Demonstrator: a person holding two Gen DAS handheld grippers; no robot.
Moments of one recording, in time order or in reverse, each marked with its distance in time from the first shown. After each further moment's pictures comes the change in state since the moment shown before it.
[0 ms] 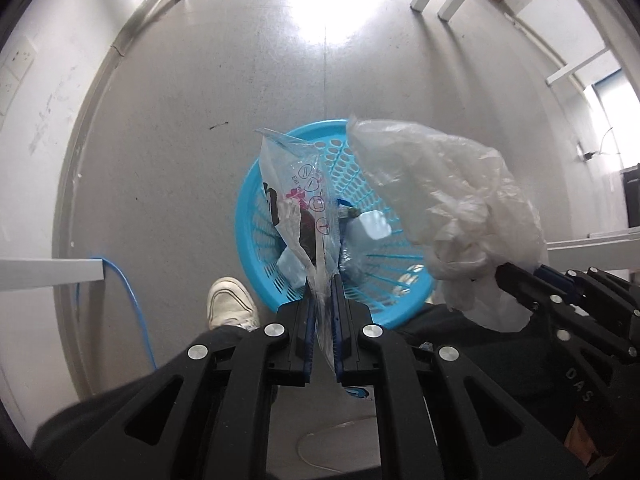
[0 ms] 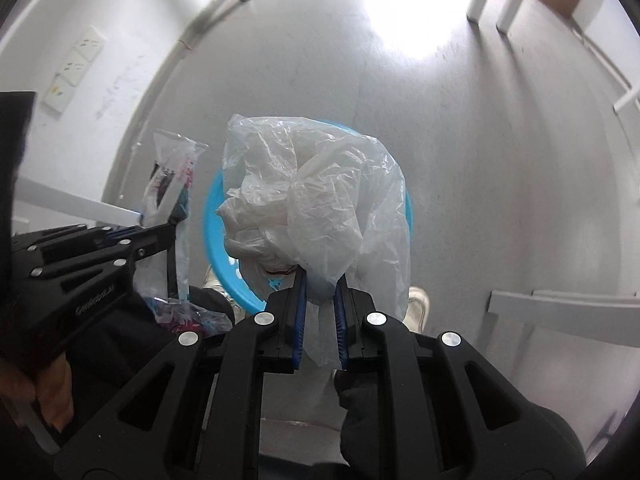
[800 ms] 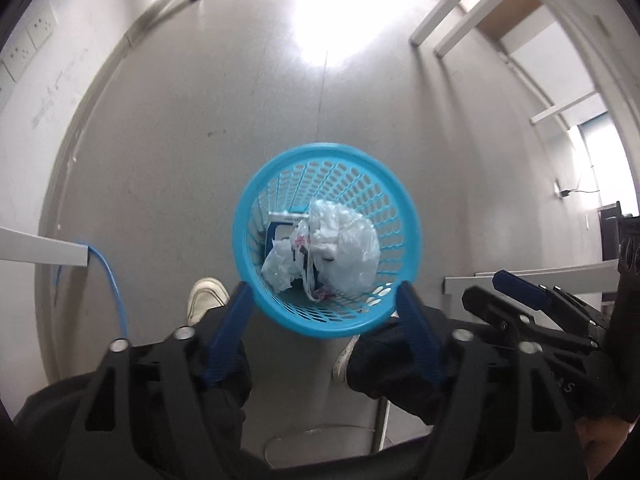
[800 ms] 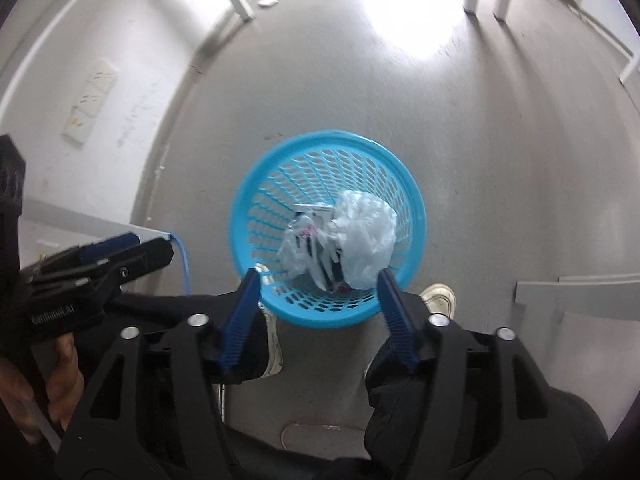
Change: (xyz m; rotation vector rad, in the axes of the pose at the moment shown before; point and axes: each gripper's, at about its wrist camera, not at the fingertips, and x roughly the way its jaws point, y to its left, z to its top) left arm -0.064 0.020 -0.023 -0.095 -0.110 -0.118; right arm -0.028 -0.013 -0.024 0.047 -0.081 0.125
